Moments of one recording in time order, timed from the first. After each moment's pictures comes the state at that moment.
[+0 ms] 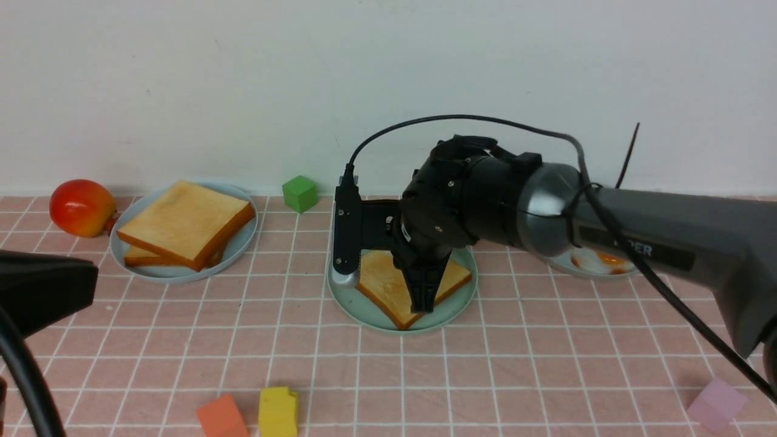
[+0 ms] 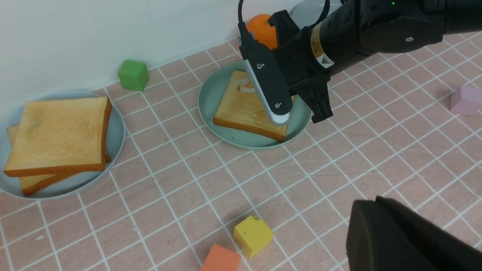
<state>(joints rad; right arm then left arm) 0.69 2.13 -1.68 -0.41 0.68 -0.61 -0.63 0.66 -0.94 0.06 0.83 -0.11</state>
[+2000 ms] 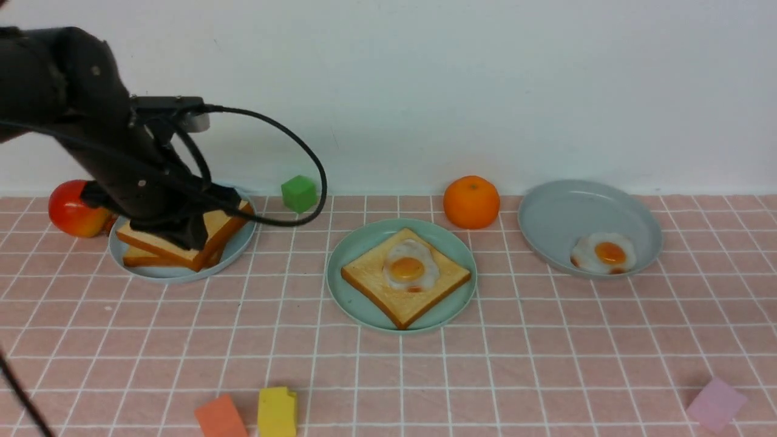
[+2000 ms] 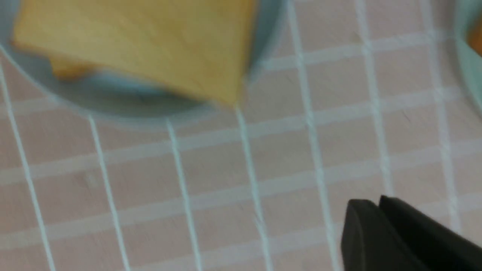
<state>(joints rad) 0.74 0.55 -1.00 -0.08 1.16 0.26 -0.12 1.84 -1.49 -0.11 0.88 0.09</state>
